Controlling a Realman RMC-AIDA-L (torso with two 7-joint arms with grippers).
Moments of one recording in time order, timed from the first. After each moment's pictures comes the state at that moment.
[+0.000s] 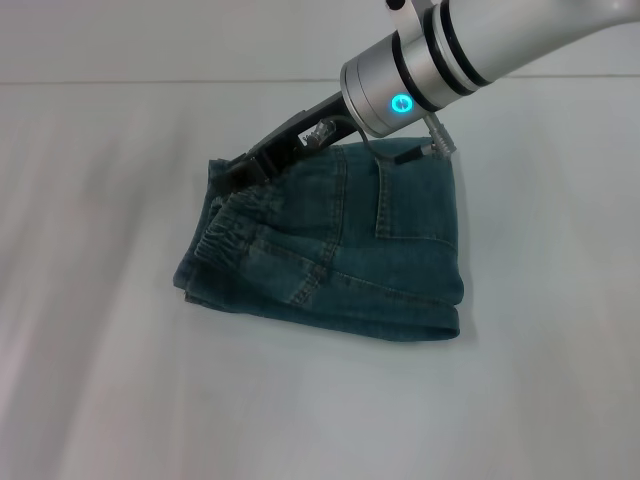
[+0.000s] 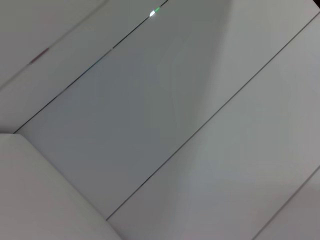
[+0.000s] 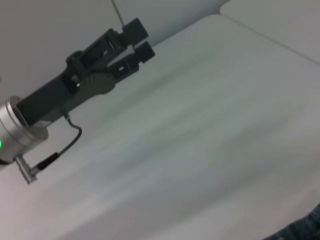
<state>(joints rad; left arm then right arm) -0.44 -2.03 -0.78 -0.01 2.23 1.35 -1.14 1.17 2.10 -1.14 -0.50 -2.14 -1.16 2.19</state>
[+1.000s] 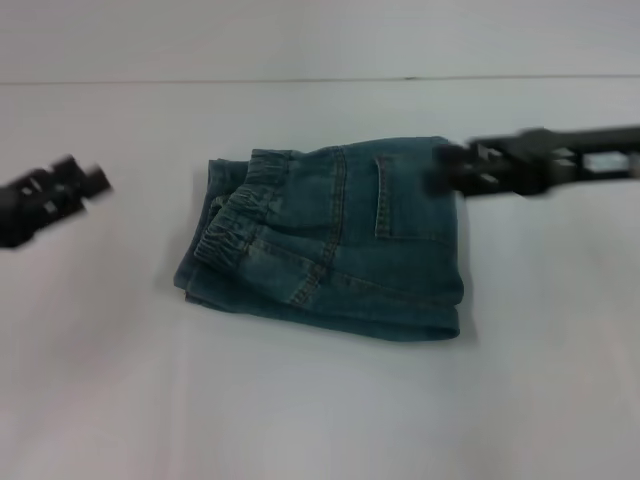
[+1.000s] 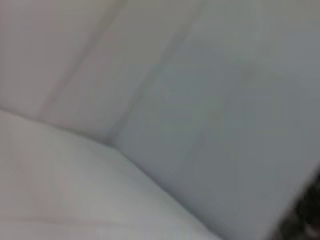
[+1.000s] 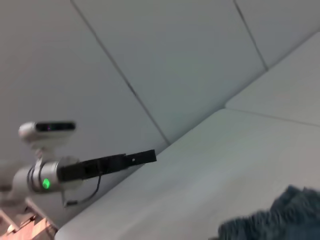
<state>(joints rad) -0.49 -1.99 -0.04 0.50 2.23 1.79 -1.49 0.66 1.96 -0.83 -0.71 -1.88 -1.67 1.89</state>
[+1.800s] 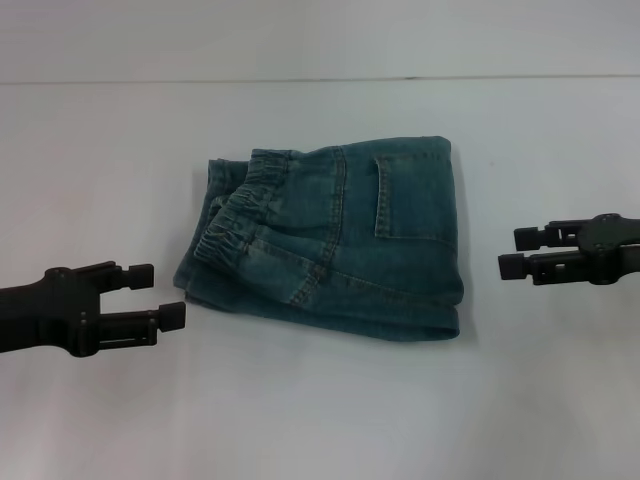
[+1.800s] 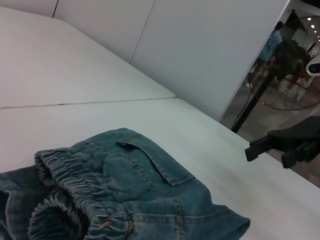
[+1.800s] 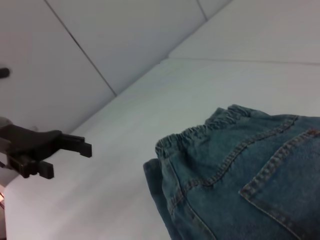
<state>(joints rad) -0.39 -2.16 0.41 1.01 2.23 1.86 -1.64 0.51 1.93 -0.80 -0.71 -2.01 -1.65 1.81</state>
